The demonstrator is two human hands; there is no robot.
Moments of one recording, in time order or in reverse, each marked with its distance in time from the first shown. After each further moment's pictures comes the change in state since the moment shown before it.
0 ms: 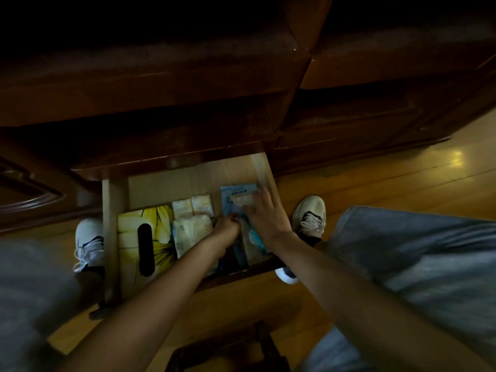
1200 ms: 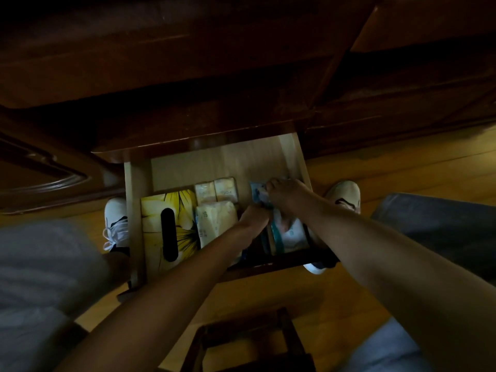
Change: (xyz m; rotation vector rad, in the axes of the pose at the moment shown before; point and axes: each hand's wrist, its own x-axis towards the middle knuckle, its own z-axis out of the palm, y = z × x) left_hand 0.010 0.003 0.006 0.130 -0.076 0.008; right_hand 0.071 0.010 -0.009 -0.124 -0.412 -0.153
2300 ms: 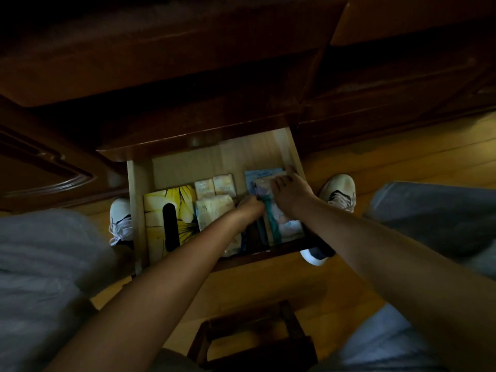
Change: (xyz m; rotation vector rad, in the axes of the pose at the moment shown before) left_hand 0.001 -0.003 -0.010 0.213 0.013 0.064; right_hand -0.024 -0.004 0.036 -0.243 0.203 0.035
